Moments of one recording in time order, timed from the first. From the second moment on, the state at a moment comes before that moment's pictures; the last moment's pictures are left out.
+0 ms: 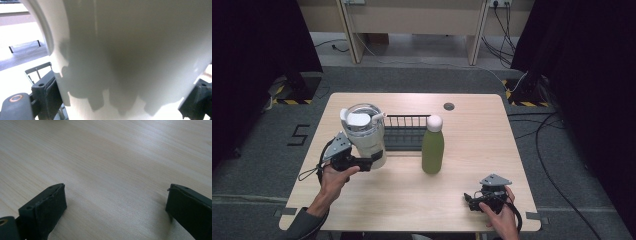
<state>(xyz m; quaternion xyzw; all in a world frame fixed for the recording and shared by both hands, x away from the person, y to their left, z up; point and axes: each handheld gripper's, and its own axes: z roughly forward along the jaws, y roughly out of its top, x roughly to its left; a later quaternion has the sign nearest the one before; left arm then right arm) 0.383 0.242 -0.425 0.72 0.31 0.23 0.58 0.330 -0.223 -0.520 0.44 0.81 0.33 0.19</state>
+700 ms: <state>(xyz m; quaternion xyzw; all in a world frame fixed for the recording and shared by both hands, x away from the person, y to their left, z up) 0.424 0.242 -0.391 0.71 0.31 0.22 0.59 0.330 -0.223 -0.520 0.44 0.81 0.33 0.19</state>
